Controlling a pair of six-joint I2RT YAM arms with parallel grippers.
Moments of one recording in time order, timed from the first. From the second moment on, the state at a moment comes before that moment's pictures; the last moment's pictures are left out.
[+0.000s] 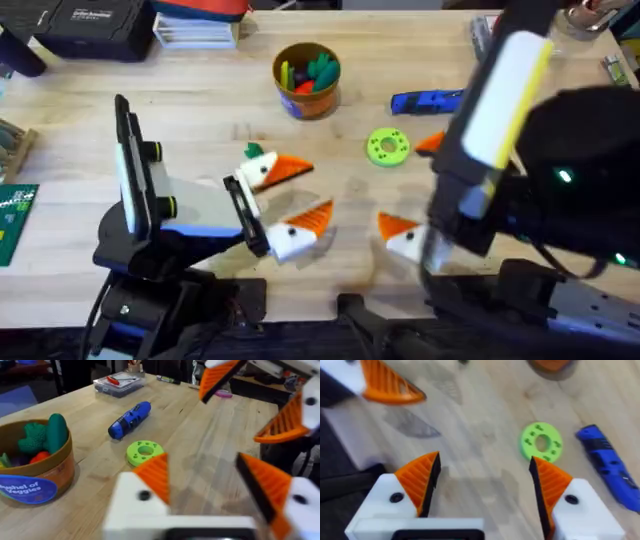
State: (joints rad) left arm -0.23 0.01 0.01 -0.08 0.90 -0.05; right arm 0.95 0.78 0.88 -1.01 0.12 -0.15
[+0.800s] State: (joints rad) left arm -0.23 0.25 0.35 -0.37 0.36 -0.22; right arm 1.02 0.98 0.88 -0.90 0.06 0.01
